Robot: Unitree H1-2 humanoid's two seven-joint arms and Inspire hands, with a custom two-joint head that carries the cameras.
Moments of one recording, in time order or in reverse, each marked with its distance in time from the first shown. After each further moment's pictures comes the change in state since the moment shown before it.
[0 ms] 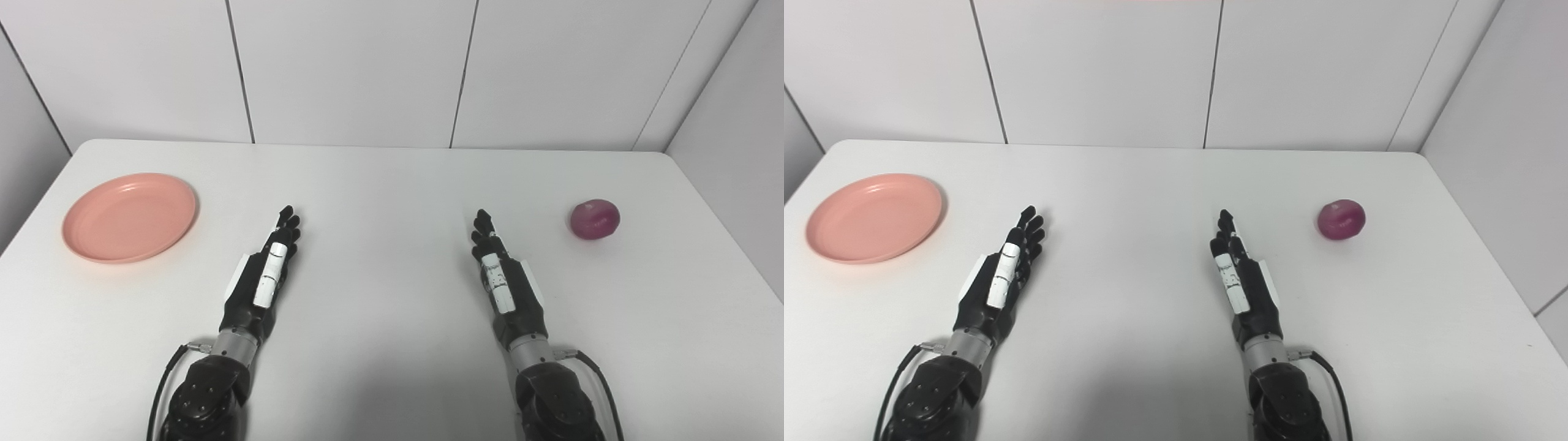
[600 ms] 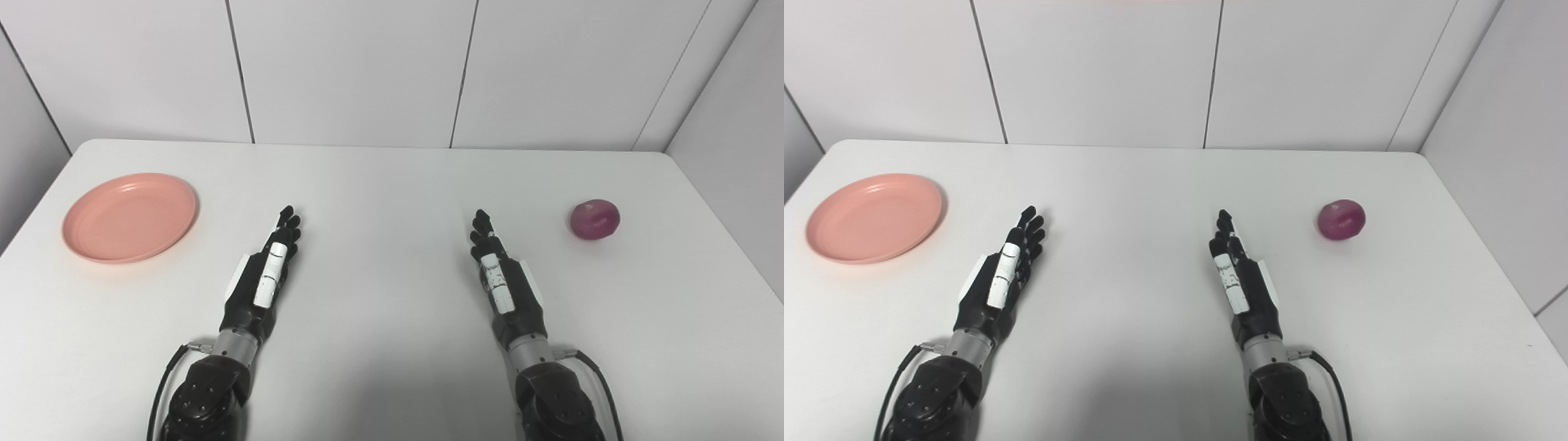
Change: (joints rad) left arm 0.000 0.001 -0.001 0.000 0.000 0.000 -0.001; right arm 0.000 0.000 0.000 0.000 0.001 0.000 0.005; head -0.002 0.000
